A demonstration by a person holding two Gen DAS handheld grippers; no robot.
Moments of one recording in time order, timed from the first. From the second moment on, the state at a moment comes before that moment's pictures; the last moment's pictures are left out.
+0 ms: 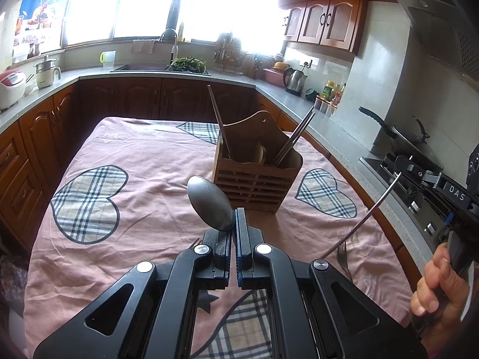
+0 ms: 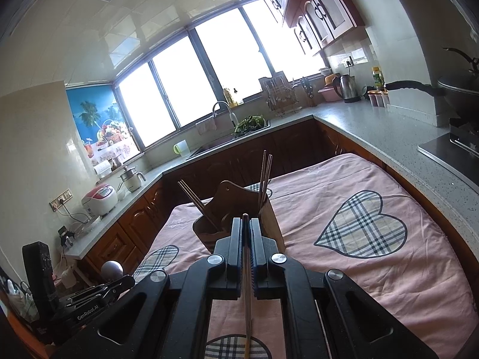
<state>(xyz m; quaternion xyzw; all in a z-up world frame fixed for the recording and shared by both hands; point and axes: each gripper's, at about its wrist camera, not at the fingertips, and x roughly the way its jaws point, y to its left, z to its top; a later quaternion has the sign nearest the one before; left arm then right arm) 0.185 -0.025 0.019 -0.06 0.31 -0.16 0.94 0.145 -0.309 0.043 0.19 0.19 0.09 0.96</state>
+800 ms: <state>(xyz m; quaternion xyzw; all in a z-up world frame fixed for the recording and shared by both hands) 0.260 -0.012 0.079 -0.08 0.24 -0.15 0.95 0.198 -0.310 0.088 0.19 0.14 0.09 0.97</state>
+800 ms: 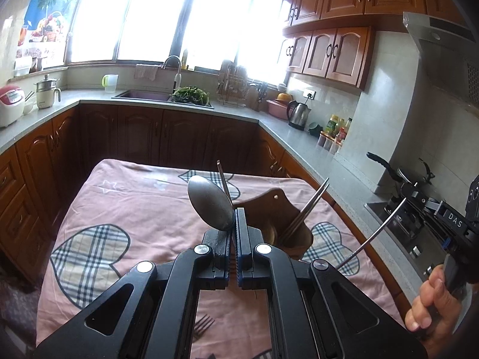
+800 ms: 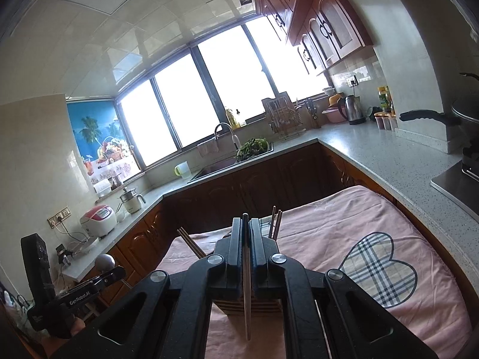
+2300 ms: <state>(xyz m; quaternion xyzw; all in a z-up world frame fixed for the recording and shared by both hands) 0.365 -0.097 0.003 -0.02 0.29 -0.15 0.95 0.308 -0.303 0.031 0.21 0.19 0.07 0.96</state>
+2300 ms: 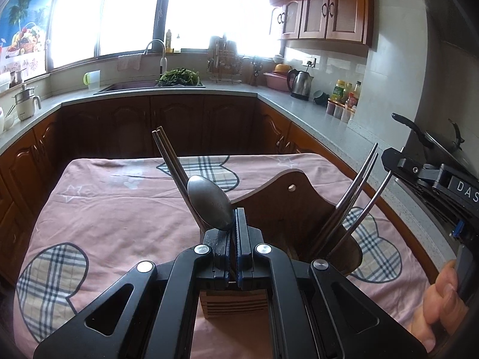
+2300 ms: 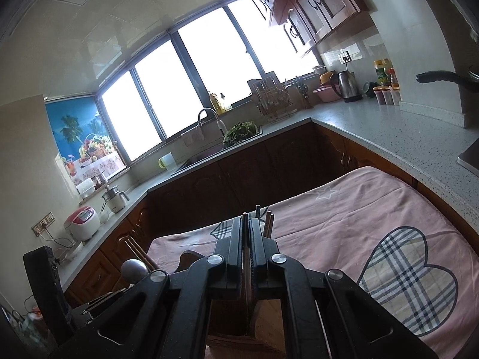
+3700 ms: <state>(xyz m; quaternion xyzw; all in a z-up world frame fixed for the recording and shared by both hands) 0.369 -0.094 -0.007 -0.04 0.32 -0.15 0.93 0.316 -0.312 0.016 0.23 0.21 0.07 0.95</state>
